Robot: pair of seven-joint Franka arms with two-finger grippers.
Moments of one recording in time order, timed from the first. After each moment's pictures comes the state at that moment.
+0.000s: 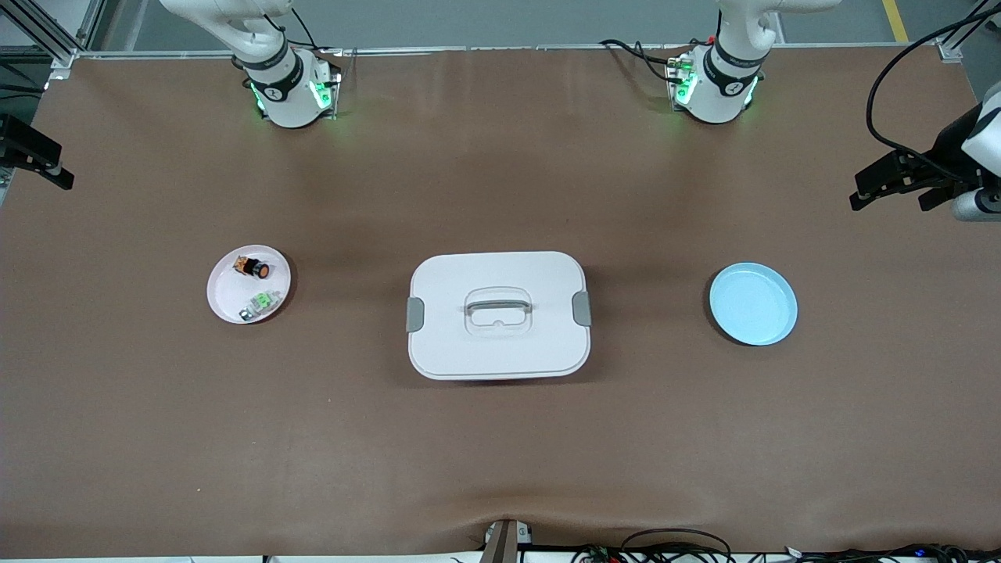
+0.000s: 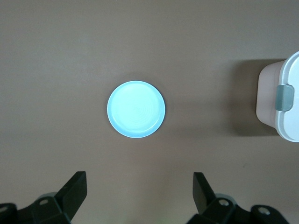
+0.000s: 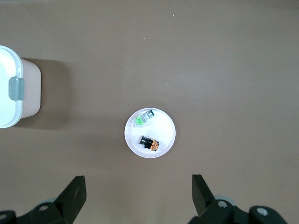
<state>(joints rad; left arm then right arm) -0.09 -0.03 0.07 -1.61 -0.05 1.57 -0.03 -0.01 0.00 -0.07 -1.41 0.03 1.44 -0.19</state>
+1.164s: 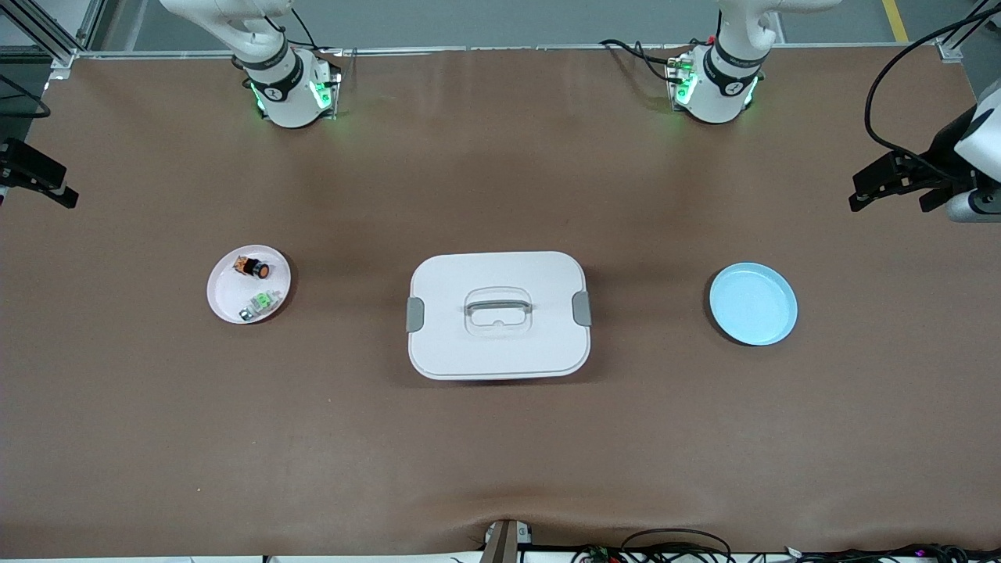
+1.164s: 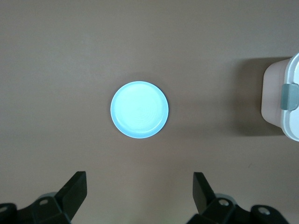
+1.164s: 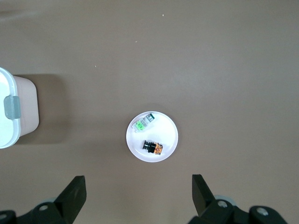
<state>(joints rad) -0.10 -0.02 0.06 -1.60 -0.02 1.57 -0.03 -0.01 0.03 -0.06 -1.41 0.03 1.47 -0.08</state>
